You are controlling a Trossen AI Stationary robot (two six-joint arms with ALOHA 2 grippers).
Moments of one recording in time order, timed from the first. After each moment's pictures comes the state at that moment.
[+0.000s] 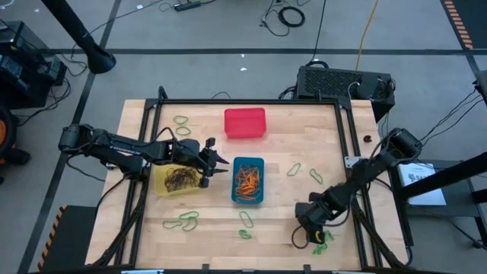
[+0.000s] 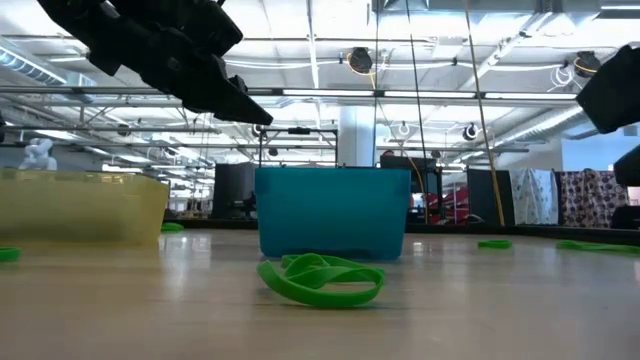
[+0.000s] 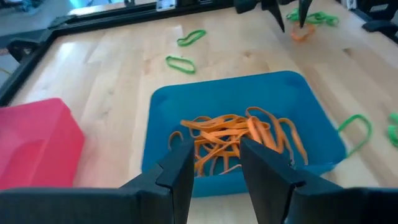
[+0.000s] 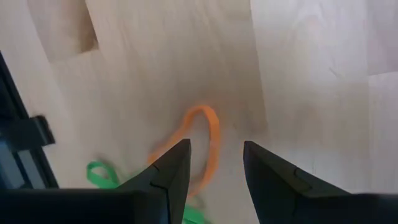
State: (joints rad) left arm 0.02 1.25 0.56 0.22 0.09 0.17; right arm 0.65 1.55 0.79 -0.52 -0.18 0.94
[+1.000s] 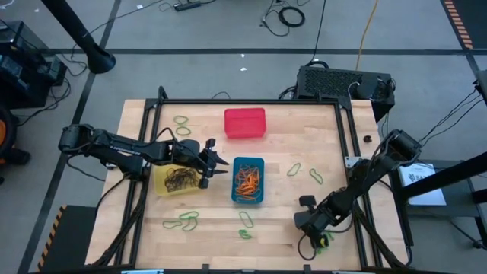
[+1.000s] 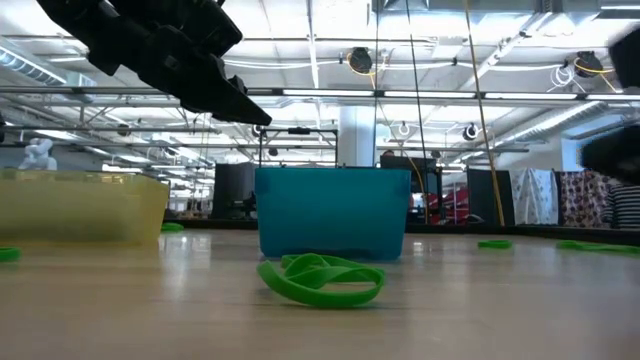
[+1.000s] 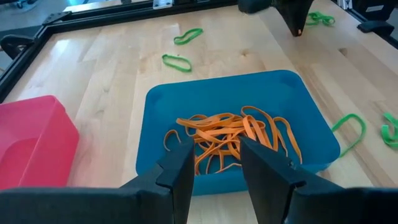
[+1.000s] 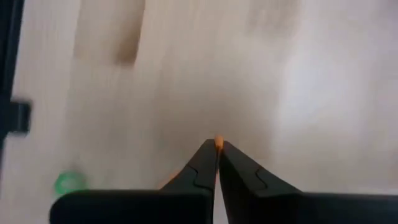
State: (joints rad) left arm 0.01 1.25 0.56 0.22 0.09 0.16; right arm 0.71 1.57 0.78 -0.39 0.01 0.60
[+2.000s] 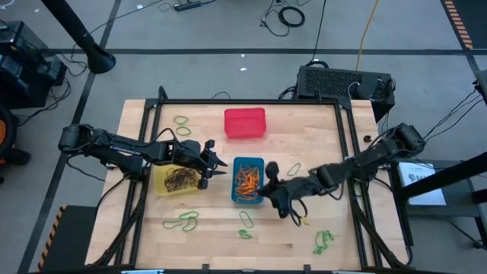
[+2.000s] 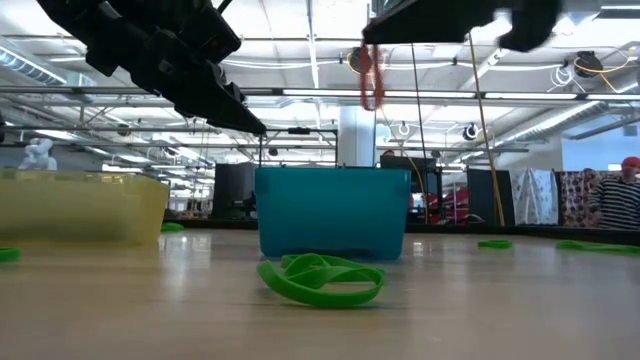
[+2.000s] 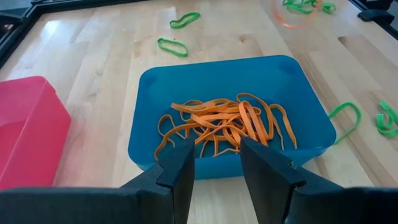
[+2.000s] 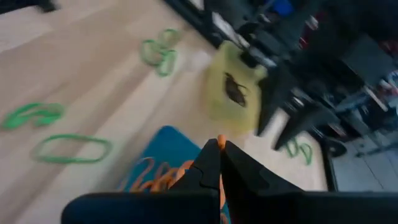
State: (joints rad) left arm 0.01 1.25 0.56 0.17 0.10 0.14; right arm 0.38 1.47 0.90 0.10 0.33 -0.51
